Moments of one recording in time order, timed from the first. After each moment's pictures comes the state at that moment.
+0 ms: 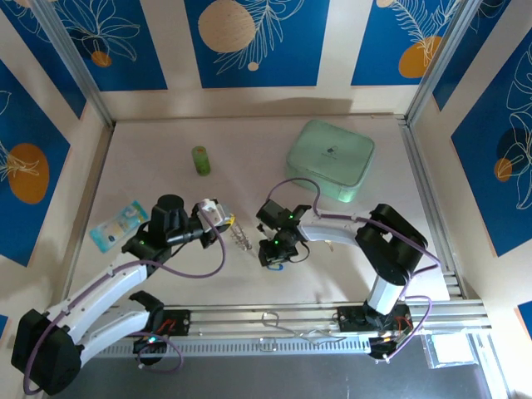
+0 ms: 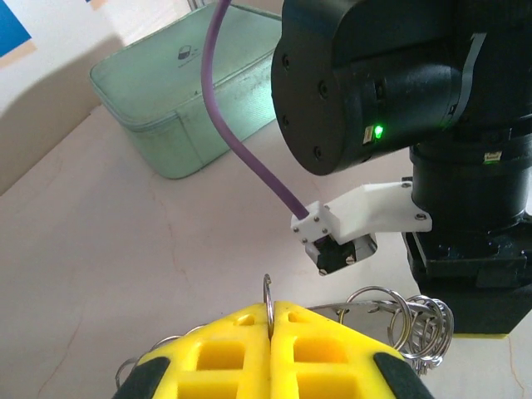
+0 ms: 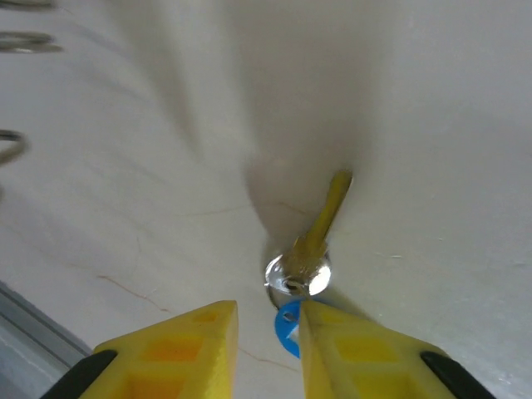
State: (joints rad) left arm -0.53 0.89 0.53 -0.07 0.47 0.45; right arm 0.89 1.72 0.98 -0.60 -0.33 0.58
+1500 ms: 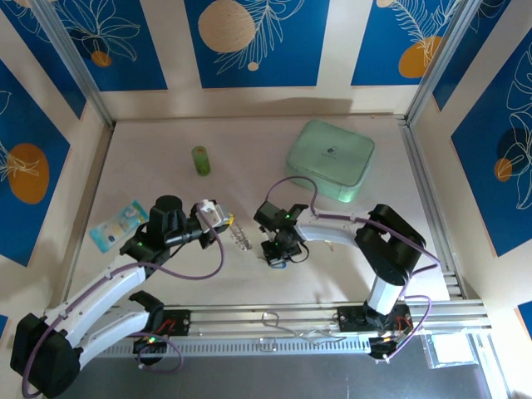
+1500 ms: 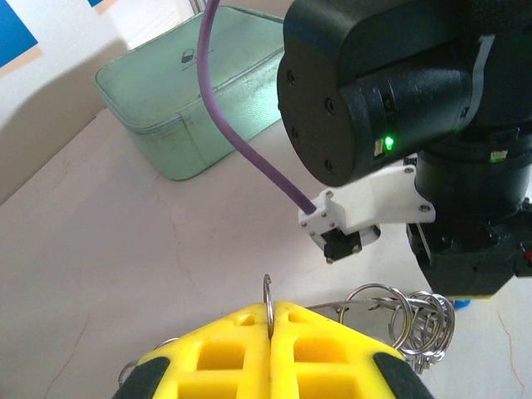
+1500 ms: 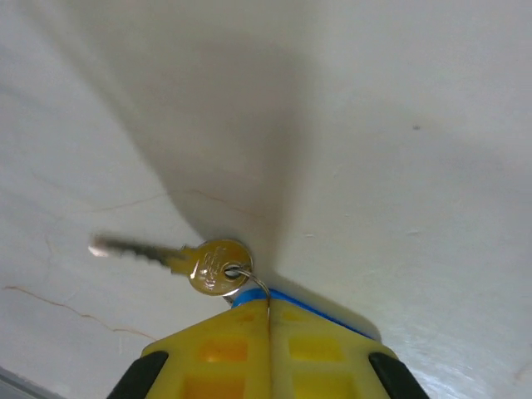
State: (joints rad) left arm -0.53 0.87 0.53 -0.09 0.47 0.46; right arm 0.90 1.72 1.01 -0.72 -0.18 0.54
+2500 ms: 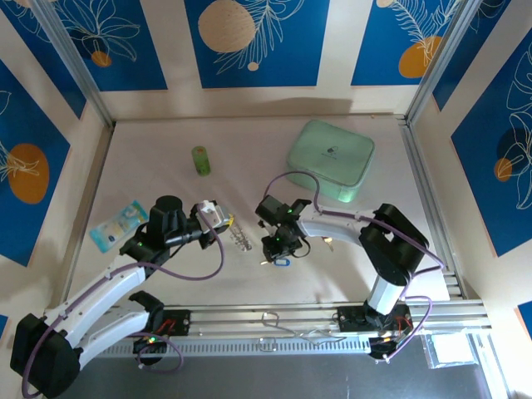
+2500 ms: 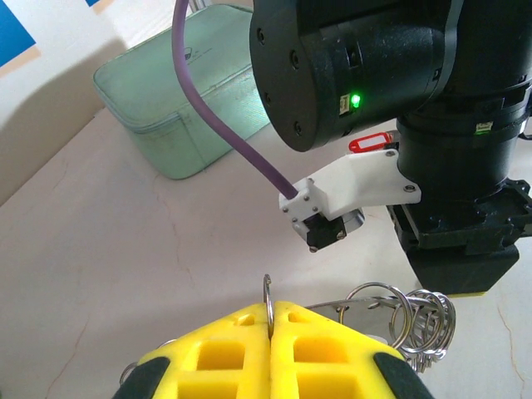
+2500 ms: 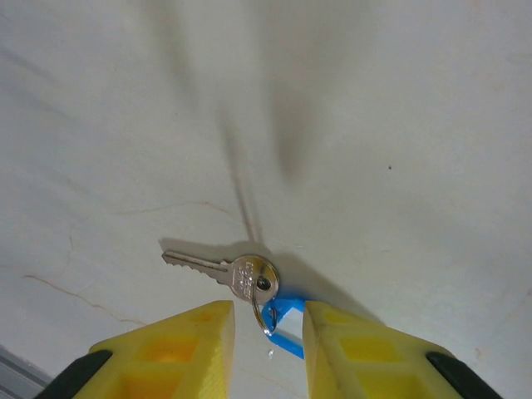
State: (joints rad) left arm -0.53 0.87 0.53 -0.09 0.47 0.47; right arm 0.88 1.72 1.05 -0.73 -0.19 0.44
